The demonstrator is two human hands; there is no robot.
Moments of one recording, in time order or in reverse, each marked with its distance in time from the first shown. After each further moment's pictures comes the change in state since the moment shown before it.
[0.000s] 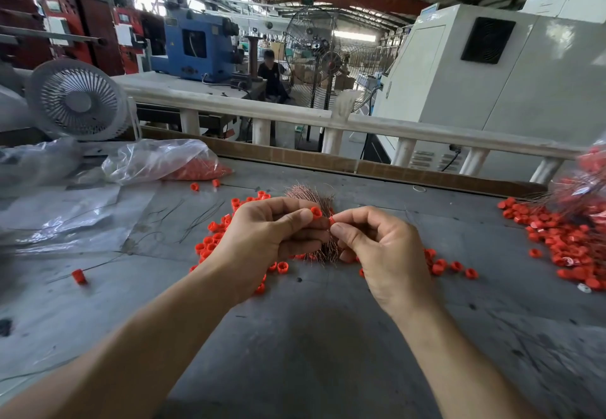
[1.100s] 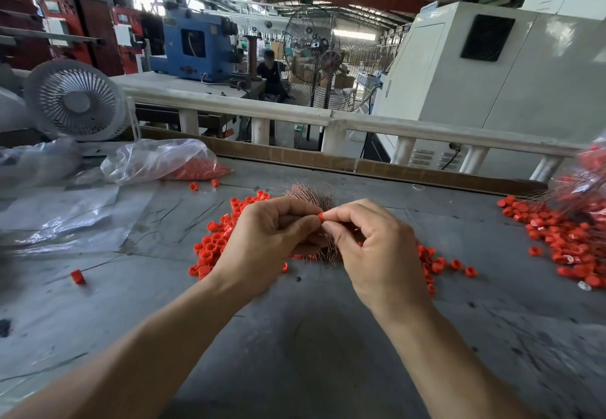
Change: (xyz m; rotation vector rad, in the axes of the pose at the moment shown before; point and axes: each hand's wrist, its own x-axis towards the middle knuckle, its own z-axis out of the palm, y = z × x) left_hand -0.003 -0.006 0.009 0.308 0.046 0.177; right_hand -0.003 -0.013 0.005 -0.440 0.061 -0.373
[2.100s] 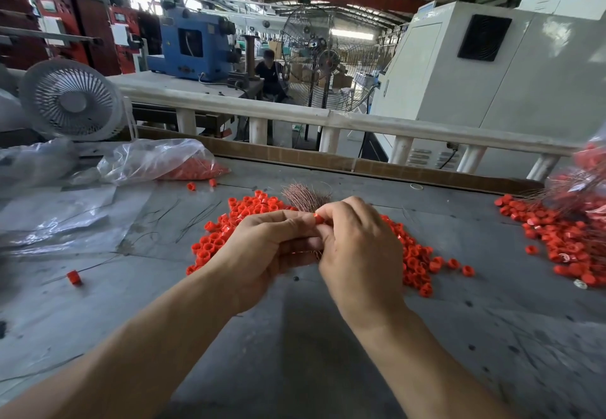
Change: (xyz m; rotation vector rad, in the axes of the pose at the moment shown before) left_hand -0.002 0.005 -0.001 -0.384 -0.064 -0.349; right_hand -0.006 -0.011 0.020 -0.429 0.103 -0.085
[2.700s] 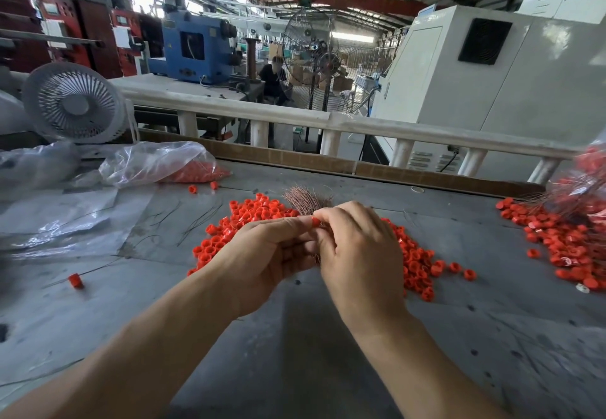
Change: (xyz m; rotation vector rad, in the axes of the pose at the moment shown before) left_hand 0.005 -0.001 -0.005 -0.071 0.003 -0.081; right_hand -0.002 0.000 0.001 0.012 -0.022 -0.008
